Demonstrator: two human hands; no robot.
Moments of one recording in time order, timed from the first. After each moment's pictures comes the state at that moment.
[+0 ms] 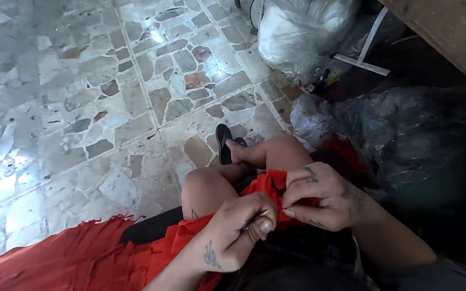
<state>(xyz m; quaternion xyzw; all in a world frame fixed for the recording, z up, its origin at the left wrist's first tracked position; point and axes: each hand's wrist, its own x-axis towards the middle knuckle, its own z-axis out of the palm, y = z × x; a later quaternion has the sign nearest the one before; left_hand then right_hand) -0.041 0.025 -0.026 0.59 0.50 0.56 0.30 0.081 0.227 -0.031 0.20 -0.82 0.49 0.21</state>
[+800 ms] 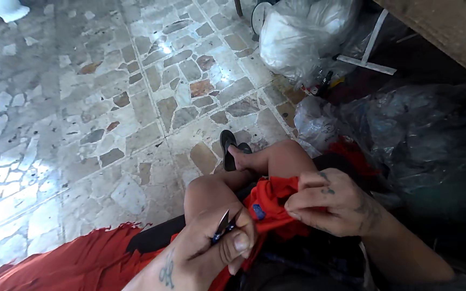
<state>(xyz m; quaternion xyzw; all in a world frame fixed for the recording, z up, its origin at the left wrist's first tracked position) -0.055 0.005 0.008 0.51 0.50 0.56 0.43 0.093 0.237 -0.032 0.16 -0.83 0.44 0.29</state>
